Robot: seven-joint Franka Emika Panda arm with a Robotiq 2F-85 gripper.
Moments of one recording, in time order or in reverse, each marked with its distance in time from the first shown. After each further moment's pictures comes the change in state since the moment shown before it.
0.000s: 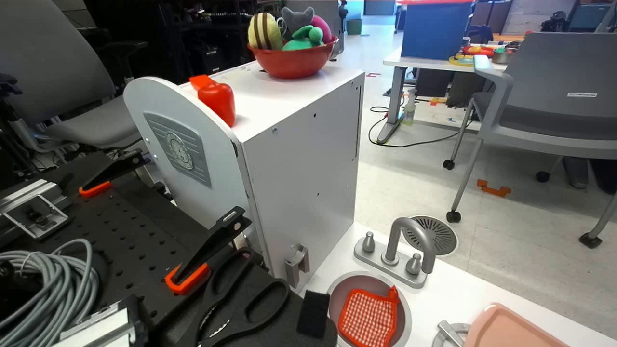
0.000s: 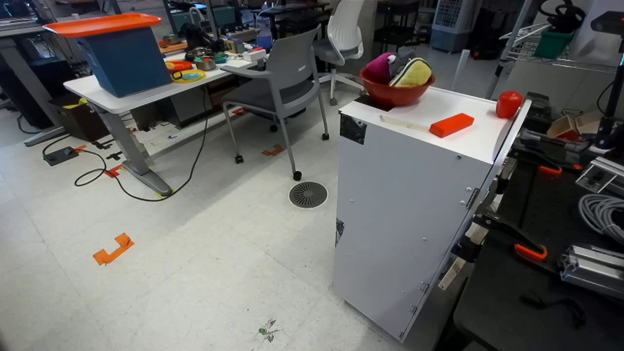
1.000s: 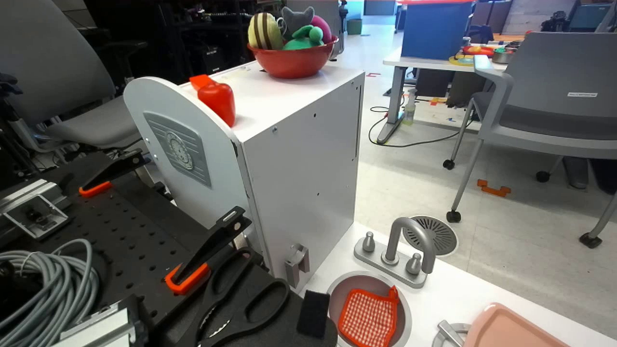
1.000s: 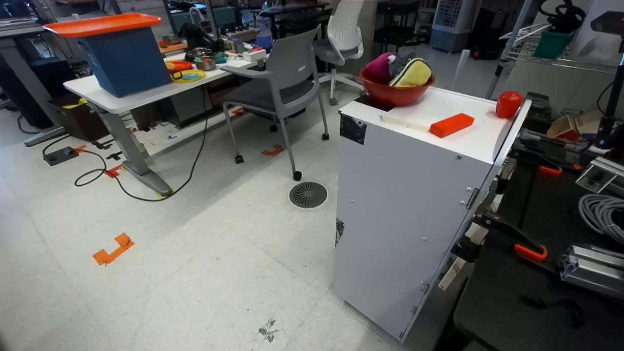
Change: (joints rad) arm -0.073 0.187 -0.113 0.160 0.024 0.007 -0.087
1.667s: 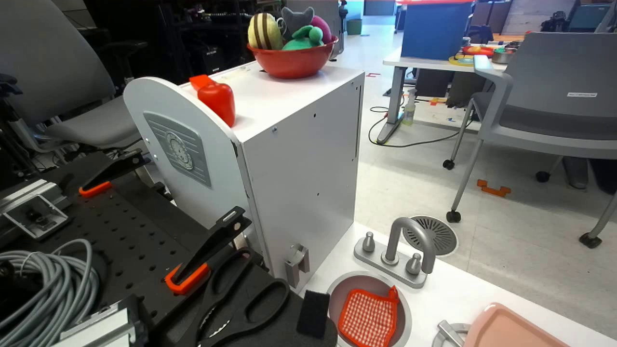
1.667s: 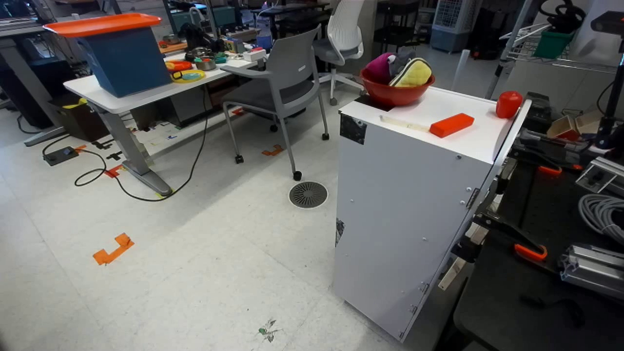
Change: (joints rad) arm 0.016 0.069 0.037 0.047 -0.149 0.212 0.199
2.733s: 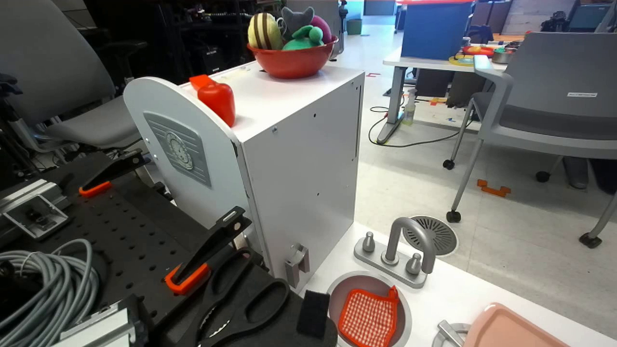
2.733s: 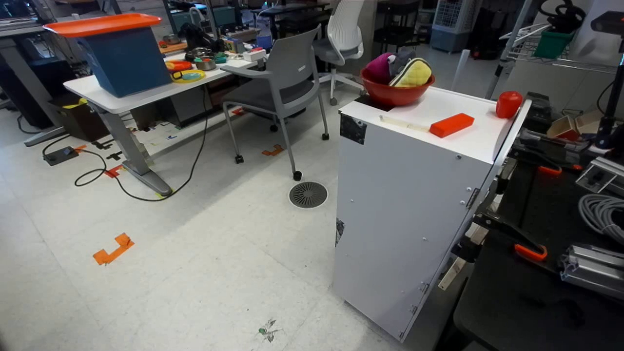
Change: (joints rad) arm -0.020 0.135 -0.013 -0.022 0.104 0.120 0.004
